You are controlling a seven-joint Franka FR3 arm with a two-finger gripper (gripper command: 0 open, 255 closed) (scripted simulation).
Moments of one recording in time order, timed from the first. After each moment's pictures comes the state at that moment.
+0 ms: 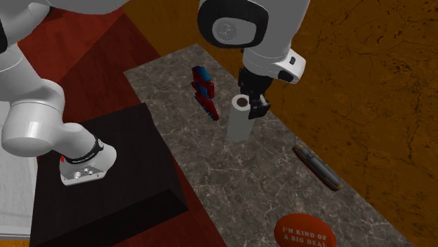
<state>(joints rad) -0.12 0.24 -0.31 -1.59 0.11 1.76 -0.34</state>
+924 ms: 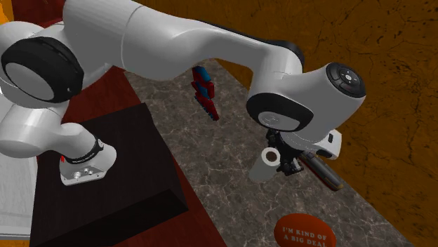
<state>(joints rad) -0.33 0.64 -0.33 -1.26 0.23 1.81 -0.57</state>
